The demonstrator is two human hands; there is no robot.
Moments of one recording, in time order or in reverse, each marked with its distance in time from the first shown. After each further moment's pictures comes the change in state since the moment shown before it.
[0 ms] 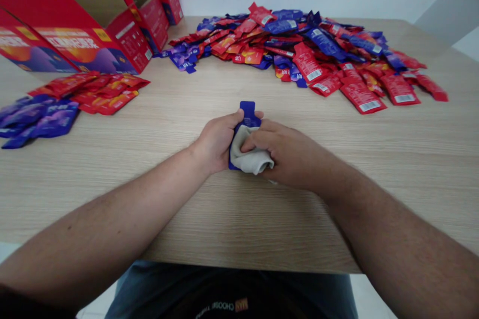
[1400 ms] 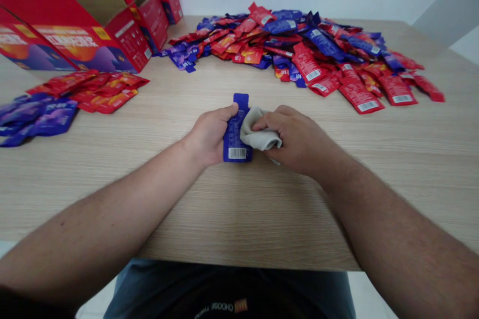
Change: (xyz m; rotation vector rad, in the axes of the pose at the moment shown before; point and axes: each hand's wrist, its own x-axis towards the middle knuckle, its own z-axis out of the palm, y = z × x) left_hand 0.003 0.014 -0.007 0.005 0.081 -0.013; right_hand 0.001 0.010 -0.008 -0.110 0.102 0.114
